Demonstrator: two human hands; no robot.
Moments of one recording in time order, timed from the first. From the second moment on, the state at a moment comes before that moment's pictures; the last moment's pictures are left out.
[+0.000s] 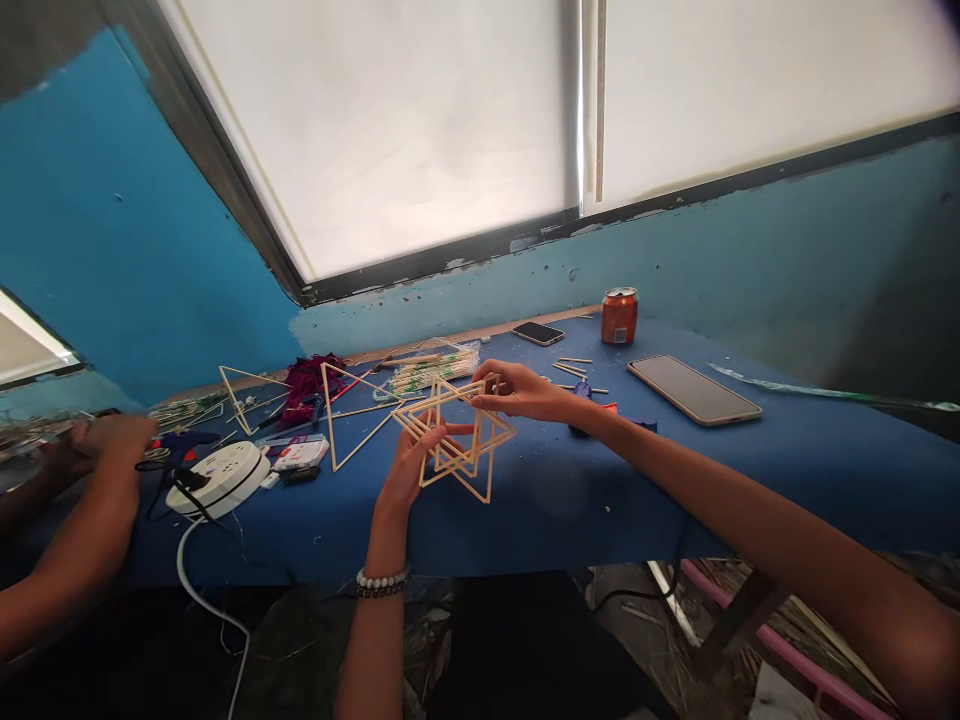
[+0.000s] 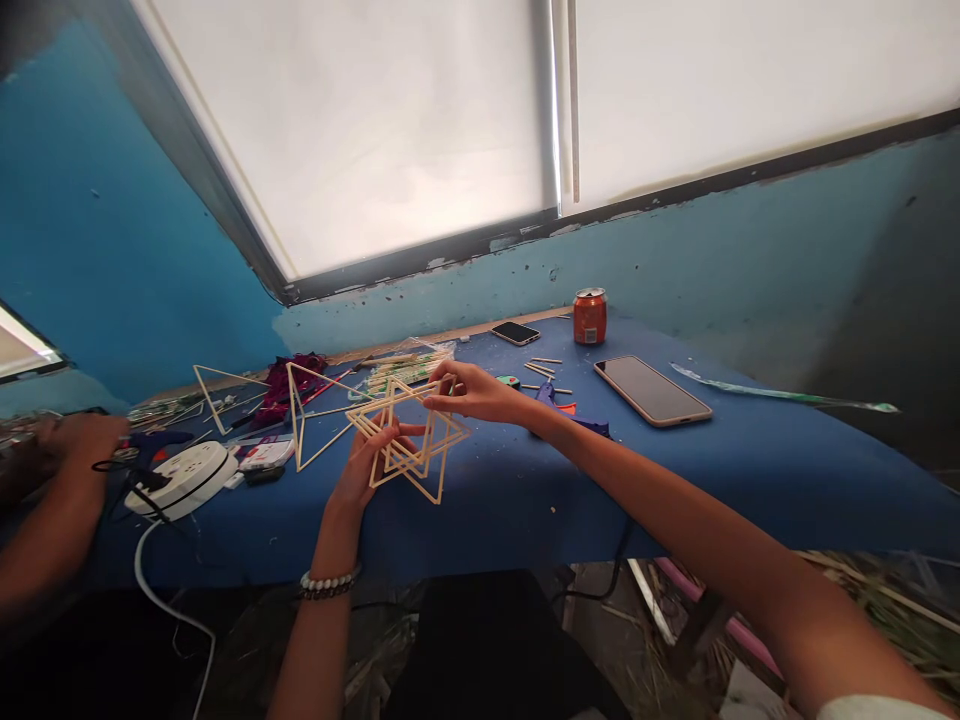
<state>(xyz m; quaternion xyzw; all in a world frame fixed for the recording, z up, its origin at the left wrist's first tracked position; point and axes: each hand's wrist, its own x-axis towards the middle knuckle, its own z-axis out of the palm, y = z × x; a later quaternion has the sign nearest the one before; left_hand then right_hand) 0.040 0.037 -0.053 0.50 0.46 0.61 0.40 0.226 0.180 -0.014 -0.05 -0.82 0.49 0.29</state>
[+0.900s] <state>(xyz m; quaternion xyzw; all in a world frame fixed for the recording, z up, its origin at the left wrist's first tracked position) 0.038 0.040 -0.054 0.50 0.46 0.62 0.41 0.228 0.178 -0.013 -0.05 -0.82 0.49 0.29</state>
